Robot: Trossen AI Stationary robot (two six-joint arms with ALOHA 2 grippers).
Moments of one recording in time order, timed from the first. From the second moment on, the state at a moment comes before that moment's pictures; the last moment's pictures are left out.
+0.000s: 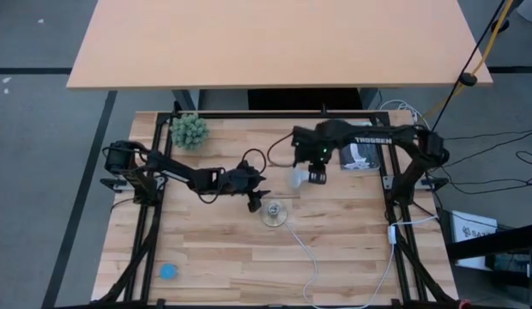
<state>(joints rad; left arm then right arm) -0.01 1.68 0.69 0.42 -0.19 -0.21 -0.30 1.70 1.33 -1.07 -0.04 -0.16</state>
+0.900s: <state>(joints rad) -0.02 1.68 0.69 0.41 -0.19 -0.21 -0.33 1.83 1.08 -0.33 -0.09 -0.16</state>
